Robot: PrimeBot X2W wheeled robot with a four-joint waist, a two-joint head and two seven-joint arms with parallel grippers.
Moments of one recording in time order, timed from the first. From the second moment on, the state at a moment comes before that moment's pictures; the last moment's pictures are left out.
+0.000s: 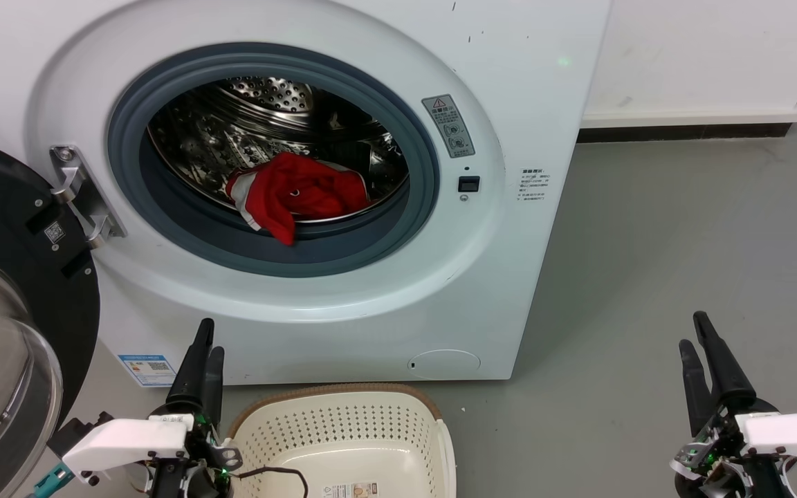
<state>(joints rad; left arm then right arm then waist) -0.08 0.05 0.06 0.23 -1.59 -0.13 0.06 -0.06 -0.05 -0.08 0.22 1.57 0.13 0.06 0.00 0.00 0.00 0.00</state>
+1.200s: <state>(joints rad) -0.09 0.05 -0.02 0.10 -0.75 -0.10 -0.09 0.00 -0.05 -0.03 0.07 0.74 0.13 -0.06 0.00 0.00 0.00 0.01</state>
